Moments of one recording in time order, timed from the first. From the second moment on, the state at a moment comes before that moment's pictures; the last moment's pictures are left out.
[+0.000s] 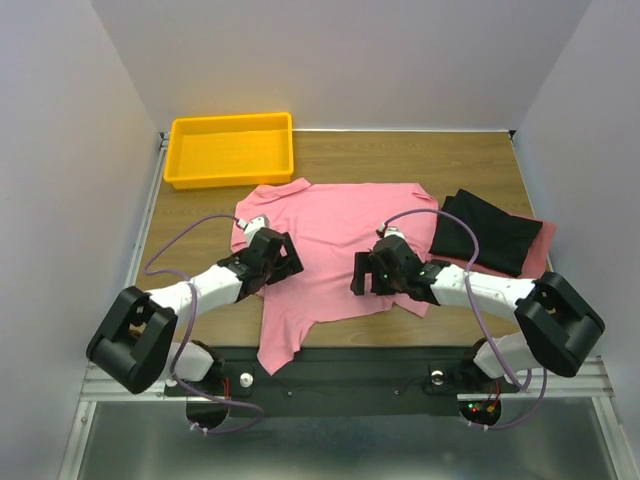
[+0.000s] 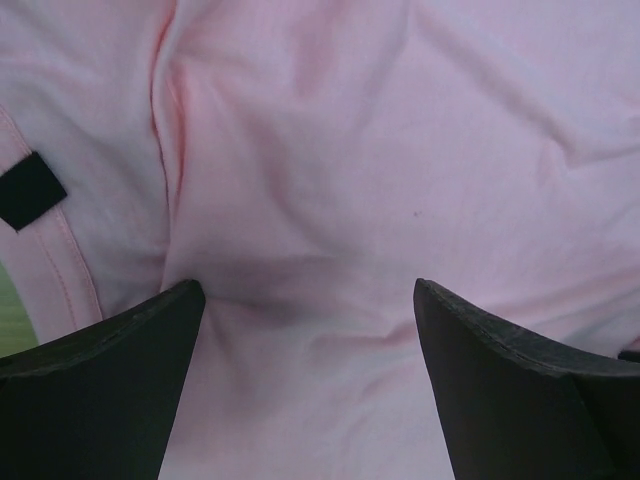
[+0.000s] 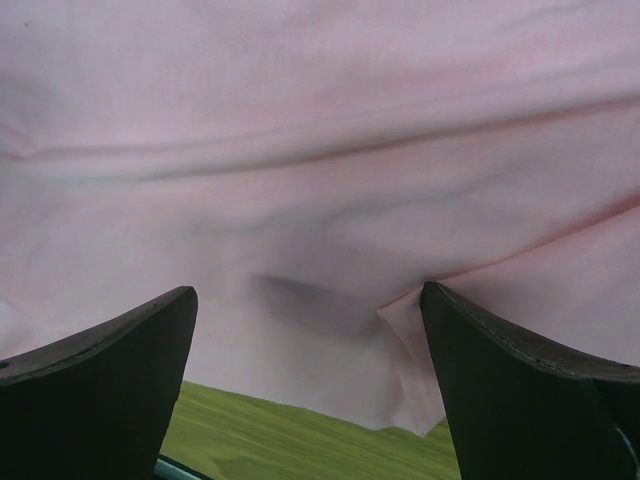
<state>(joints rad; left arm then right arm) -0.59 1.29 0.56 -0.12 -0.21 -0.84 0.77 1.39 0.65 -0.14 0.11 0.66</state>
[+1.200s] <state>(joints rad) -0.37 0.97 0.52 -0.25 -0.25 -0.84 0.69 1.25 0.71 -0.18 0.23 0.63</state>
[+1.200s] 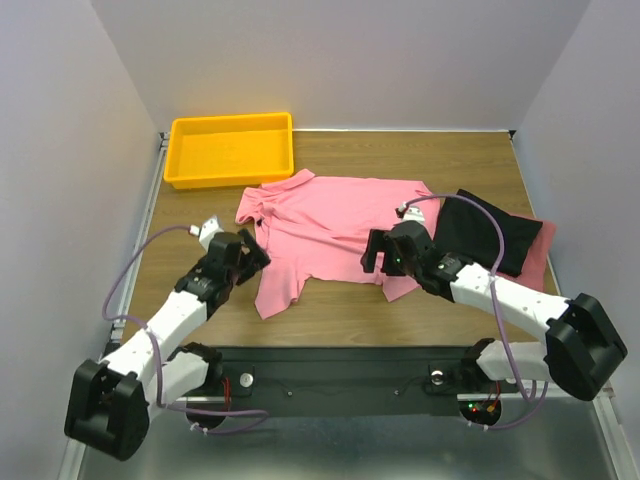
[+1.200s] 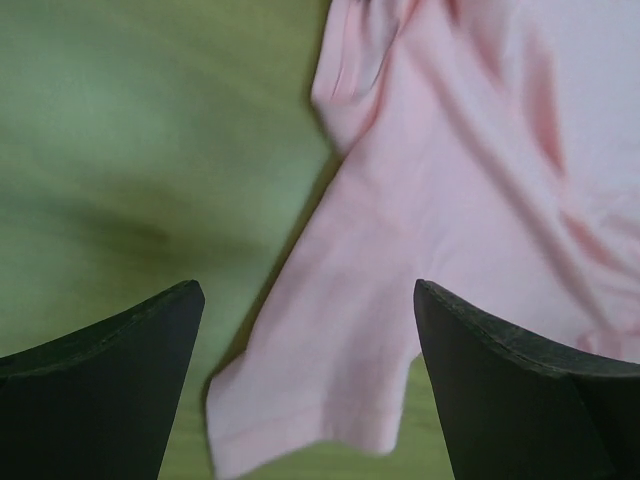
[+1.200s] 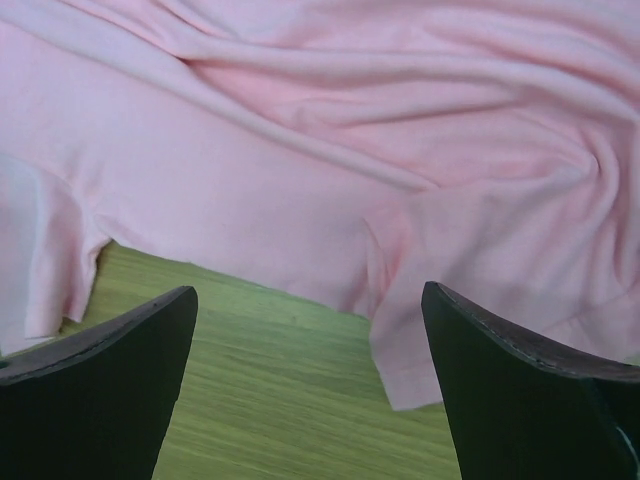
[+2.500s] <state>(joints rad) -0.71 1.35 0.68 -0.70 -0.11 -1.01 0.69 1.11 0.62 -0.26 0.44 0.75</state>
